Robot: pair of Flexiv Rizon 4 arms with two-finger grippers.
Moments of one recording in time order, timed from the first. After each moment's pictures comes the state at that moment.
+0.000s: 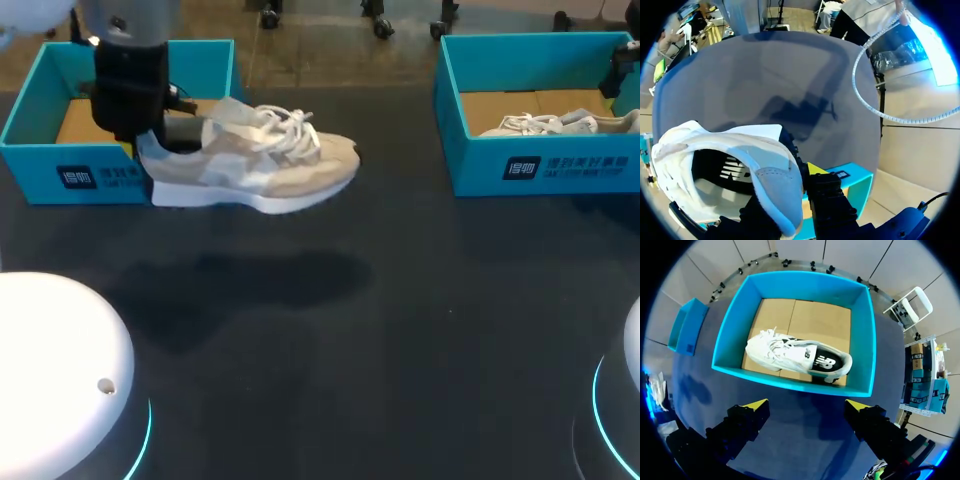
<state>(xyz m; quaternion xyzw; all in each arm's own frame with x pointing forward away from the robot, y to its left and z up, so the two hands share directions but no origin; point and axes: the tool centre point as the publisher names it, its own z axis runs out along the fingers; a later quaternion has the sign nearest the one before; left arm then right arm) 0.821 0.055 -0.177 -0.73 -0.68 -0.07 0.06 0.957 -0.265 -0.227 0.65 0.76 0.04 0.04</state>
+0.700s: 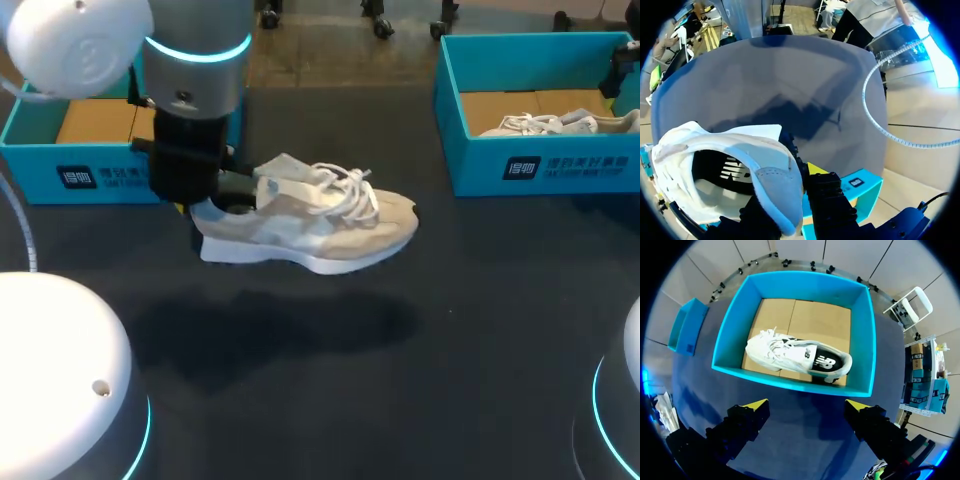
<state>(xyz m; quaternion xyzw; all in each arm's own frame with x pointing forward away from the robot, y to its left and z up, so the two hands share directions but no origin) 0.745 -0.015 -0.196 -0.74 -0.66 -0.09 0.05 0.957 -0.265 -0.227 0.65 0.76 0.04 0.04</state>
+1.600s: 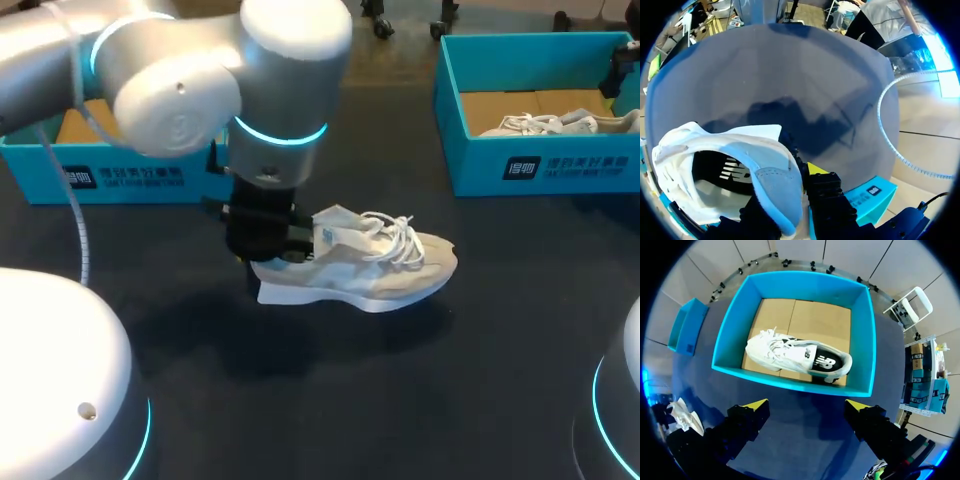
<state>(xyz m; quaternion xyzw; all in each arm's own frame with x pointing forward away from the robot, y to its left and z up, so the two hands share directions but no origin) 0.734 -0.076 -0.282 -0.72 -0.68 -0.10 0.06 0.957 -0.265 -0.227 0.65 0.76 0.04 0.04</state>
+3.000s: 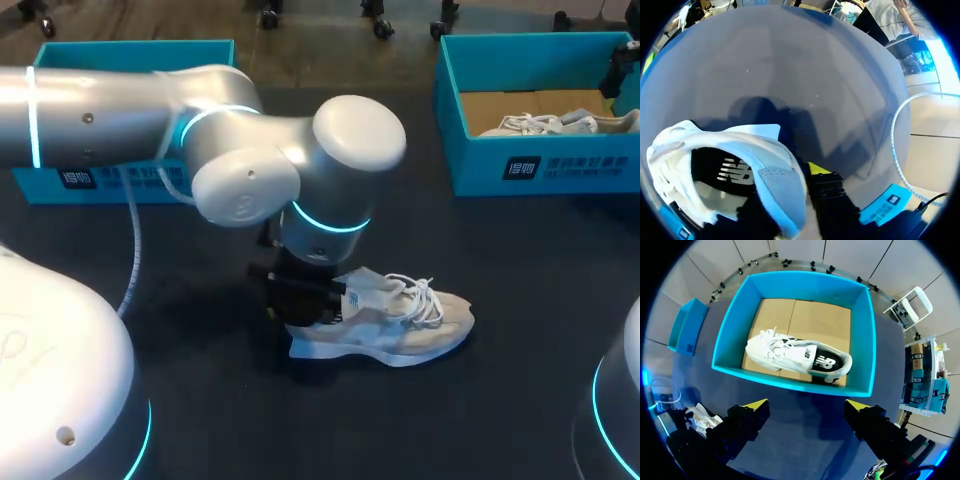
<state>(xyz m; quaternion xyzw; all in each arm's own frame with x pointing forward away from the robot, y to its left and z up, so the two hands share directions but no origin) 0.711 -0.114 -0.391 -0.72 -0.68 -0.10 0.09 0.957 -0.265 -0.227 0.65 0.76 0.04 0.04</state>
